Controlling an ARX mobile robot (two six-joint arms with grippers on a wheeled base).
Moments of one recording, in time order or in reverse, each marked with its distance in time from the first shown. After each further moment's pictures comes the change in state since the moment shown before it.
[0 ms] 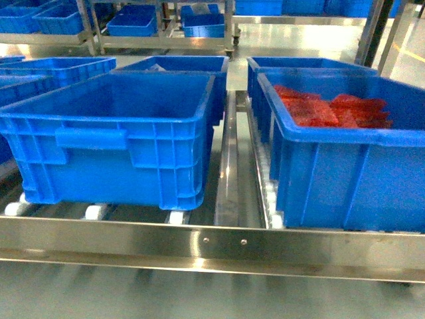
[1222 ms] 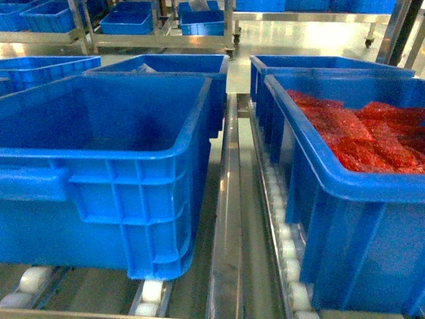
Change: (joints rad) left arm 0.000 -0.001 -0.002 -0.001 -0.001 0.000; right arm 0.000 0.000 0.000 0.000 0.000 0.000
